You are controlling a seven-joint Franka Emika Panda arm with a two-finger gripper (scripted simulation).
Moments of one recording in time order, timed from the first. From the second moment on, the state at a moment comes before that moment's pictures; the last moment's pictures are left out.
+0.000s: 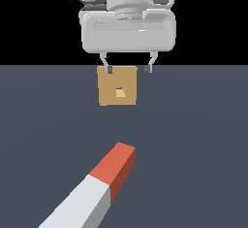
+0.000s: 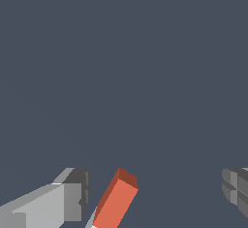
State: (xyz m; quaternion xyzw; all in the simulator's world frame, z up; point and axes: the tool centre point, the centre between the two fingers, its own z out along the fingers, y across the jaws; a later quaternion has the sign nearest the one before) arm 0.011 0.008 0.185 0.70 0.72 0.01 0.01
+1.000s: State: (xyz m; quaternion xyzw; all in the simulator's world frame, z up) arm -0.033 -0.163 0.097 0.82 0.57 0.00 0.00
